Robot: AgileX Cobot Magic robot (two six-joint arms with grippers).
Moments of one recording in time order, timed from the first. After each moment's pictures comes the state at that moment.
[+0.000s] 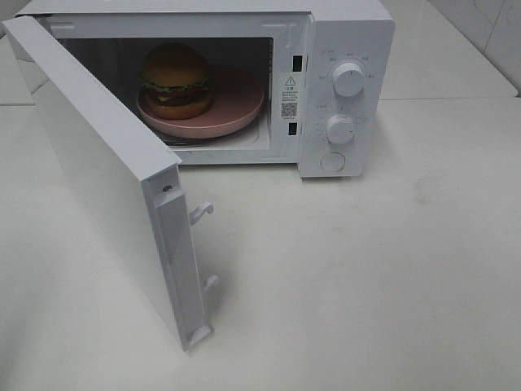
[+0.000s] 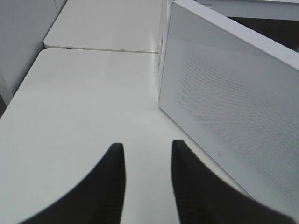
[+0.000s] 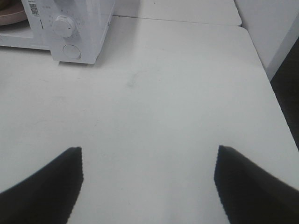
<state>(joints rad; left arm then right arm) 0.04 0.28 -0.54 -0.09 0.76 0.02 0.12 0.00 -0.50 -0.05 0.99 0.03</state>
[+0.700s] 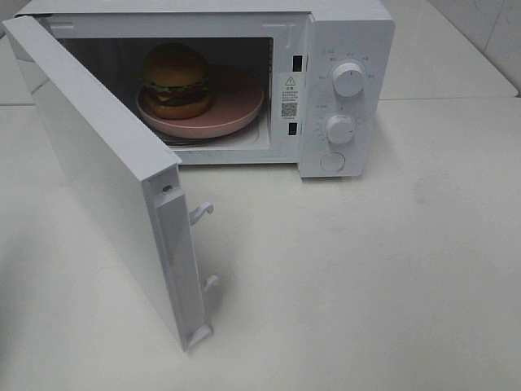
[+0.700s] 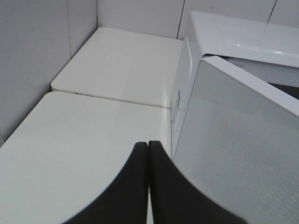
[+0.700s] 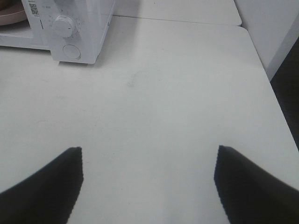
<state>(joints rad) 0.04 0.60 -0.29 -0.19 -0.04 0.04 0.12 0.00 -0.50 -0.05 0.99 0.03</state>
